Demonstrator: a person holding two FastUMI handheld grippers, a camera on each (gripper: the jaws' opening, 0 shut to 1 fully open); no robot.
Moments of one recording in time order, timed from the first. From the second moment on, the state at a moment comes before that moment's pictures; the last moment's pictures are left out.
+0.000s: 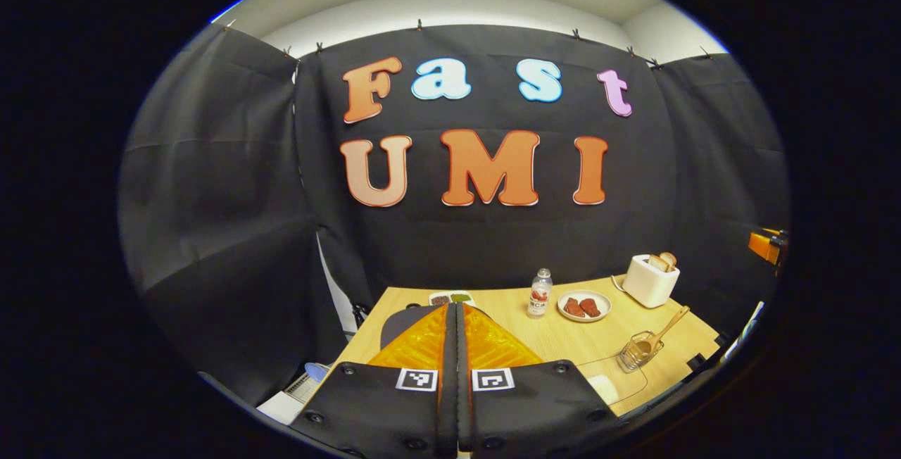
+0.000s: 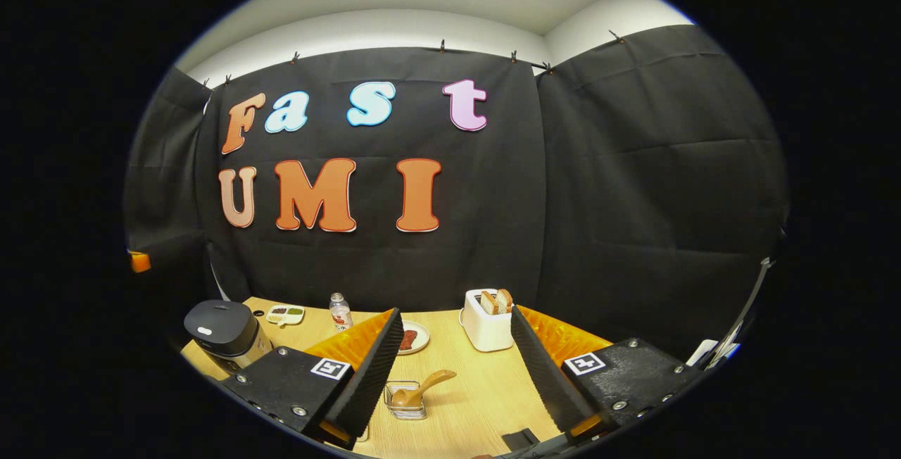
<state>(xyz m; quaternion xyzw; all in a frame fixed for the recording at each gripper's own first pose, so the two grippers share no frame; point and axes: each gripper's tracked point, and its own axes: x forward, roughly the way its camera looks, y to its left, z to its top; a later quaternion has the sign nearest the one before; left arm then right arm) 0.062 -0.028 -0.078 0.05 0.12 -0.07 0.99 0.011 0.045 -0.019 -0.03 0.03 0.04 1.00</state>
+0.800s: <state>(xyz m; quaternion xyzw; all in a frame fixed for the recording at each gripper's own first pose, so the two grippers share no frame) 0.125 -0.019 -0.254 0.03 0.29 -0.07 0.95 0.015 0.019 -0.043 -0.05 0.06 0.00 1.00</state>
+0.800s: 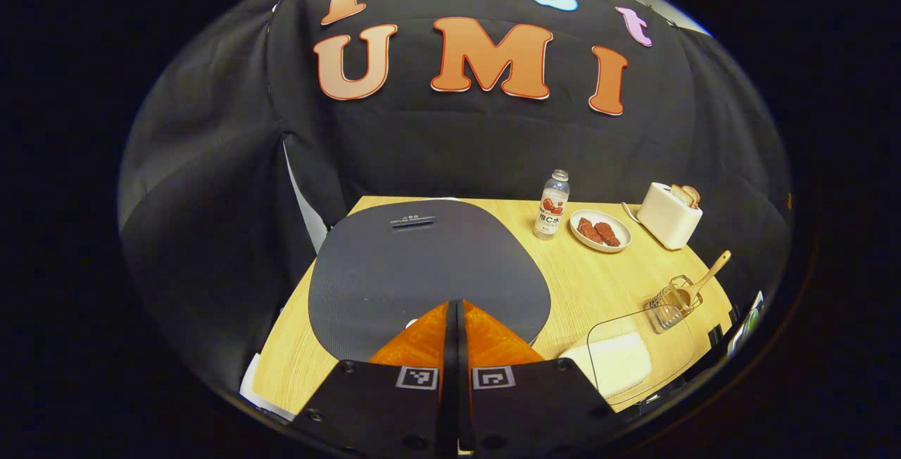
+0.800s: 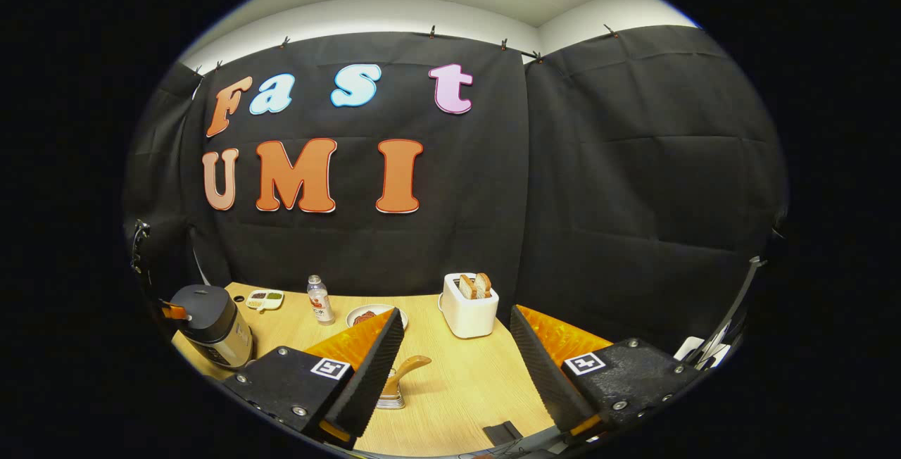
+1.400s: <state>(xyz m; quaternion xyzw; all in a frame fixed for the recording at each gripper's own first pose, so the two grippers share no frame) 0.121 -0.017 -0.249 0.02 0.30 -0.09 0.95 0.018 0.037 -0.064 -0.03 0.08 0.02 1.00</state>
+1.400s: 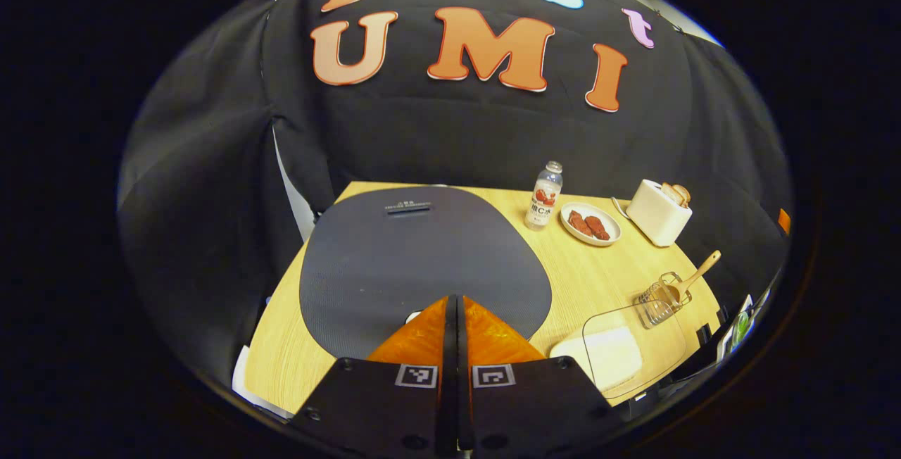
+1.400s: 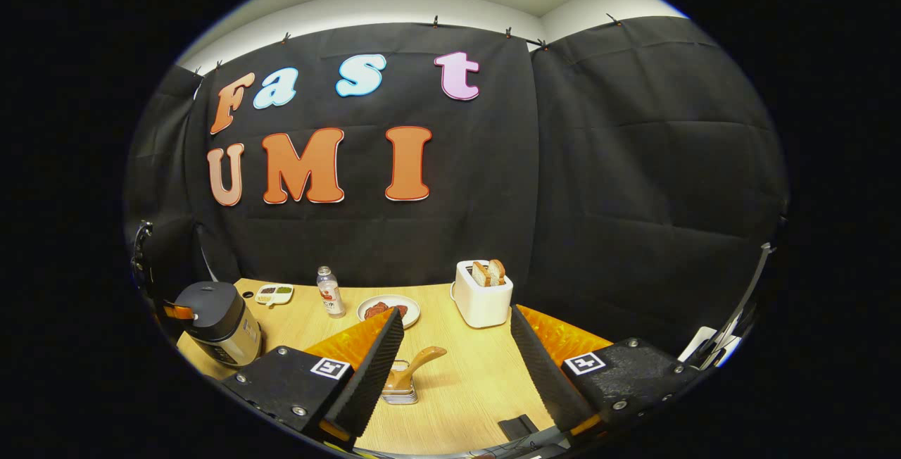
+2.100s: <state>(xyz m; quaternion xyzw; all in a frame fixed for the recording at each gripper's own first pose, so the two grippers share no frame) 0.079 0.029 -0.008 0.00 0.05 0.00 1.00 0.035 0.043 -0.114 0.03 0.11 0.03 0.99</state>
